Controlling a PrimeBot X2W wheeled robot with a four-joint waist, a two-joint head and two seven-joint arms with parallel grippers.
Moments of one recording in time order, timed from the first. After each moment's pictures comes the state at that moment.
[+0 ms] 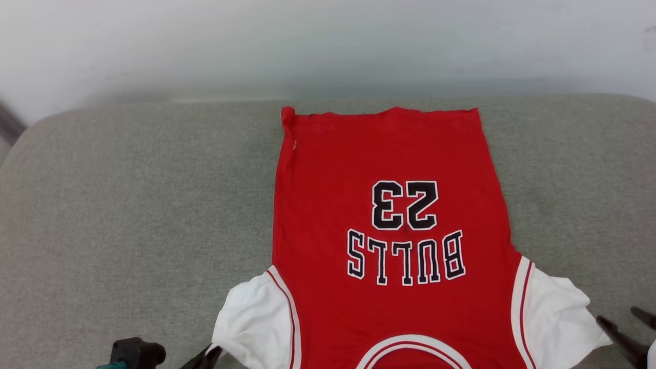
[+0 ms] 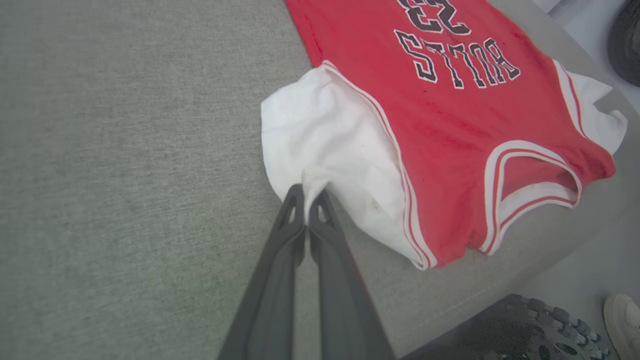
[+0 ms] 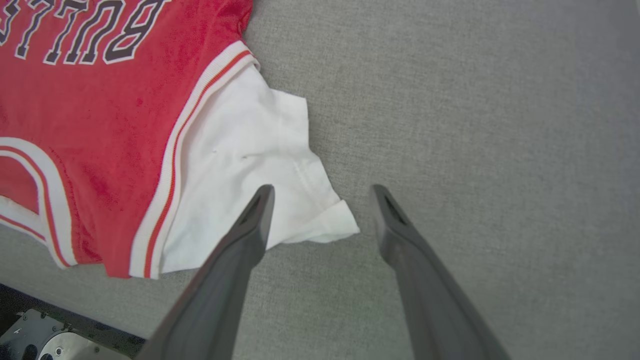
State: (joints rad) left arm 0.05 0.76 -0.67 -0.05 -0.91 0.08 -0.12; right arm 0.08 -0.75 0.20 0.11 0.71 0.13 0.33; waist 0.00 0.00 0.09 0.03
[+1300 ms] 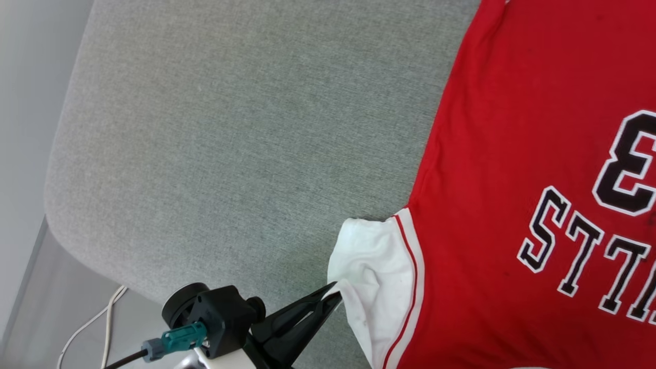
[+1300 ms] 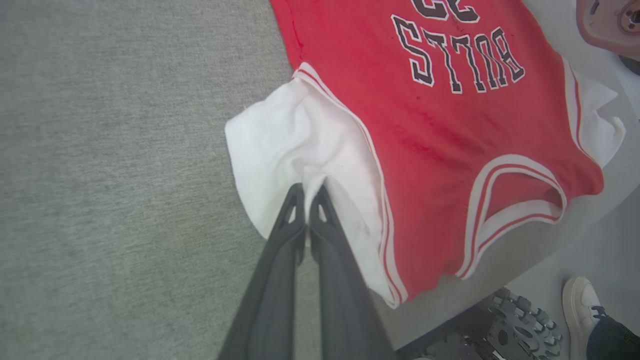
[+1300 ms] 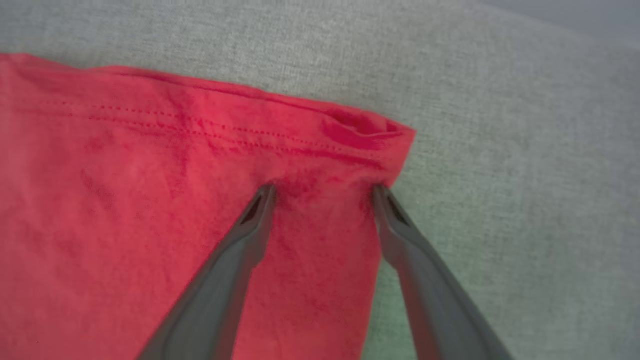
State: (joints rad) left arm -0.22 0.70 -0.78 -0.51 -0.75 0.04 0.08; right arm -0.98 -0.64 -0.18 0.25 0.24 0.13 1.30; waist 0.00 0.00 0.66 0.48
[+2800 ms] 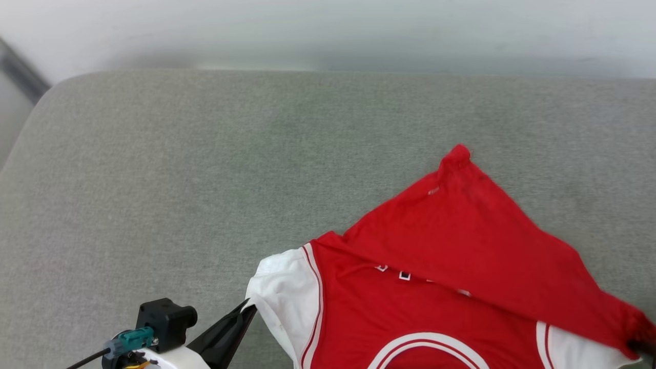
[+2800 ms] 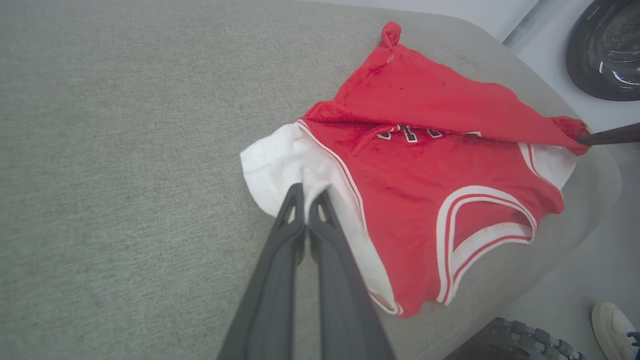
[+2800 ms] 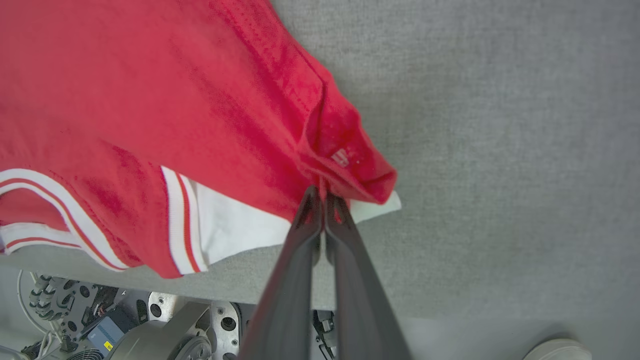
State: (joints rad) left arm -0.07 0.74 -0.70 -0.25 -0.86 0.13 -0.04; right arm 0.05 -0.40 -0.26 -0.07 0.54 0.13 1.07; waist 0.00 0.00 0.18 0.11
